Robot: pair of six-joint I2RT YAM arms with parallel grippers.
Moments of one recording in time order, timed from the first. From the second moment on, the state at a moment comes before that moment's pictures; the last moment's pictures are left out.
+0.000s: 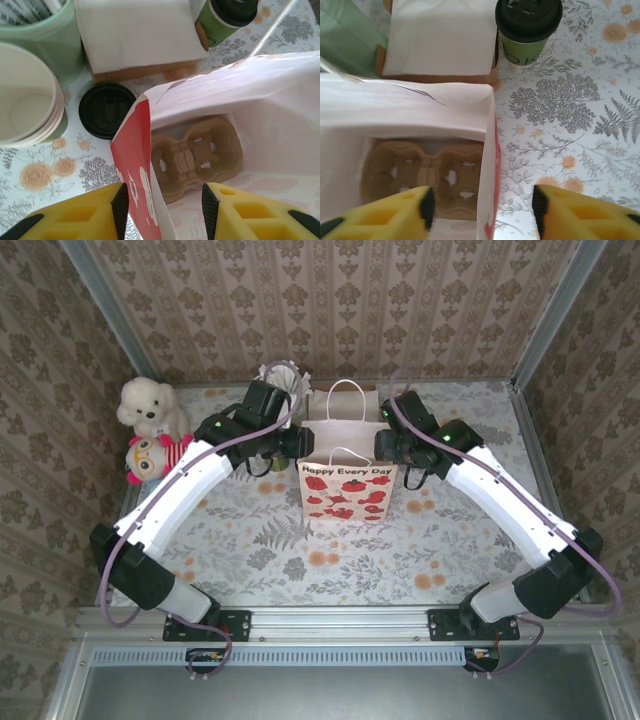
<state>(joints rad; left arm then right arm) -0.63 1.50 1.55 -0.90 0.09 -0.38 0.56 1.45 1.50 -0.99 0.30 0.52</state>
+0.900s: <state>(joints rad) -0.69 1.44 1.54 -0.91 0.14 -0.46 0.60 1.41 1.62 -1.01 0.05 0.40</state>
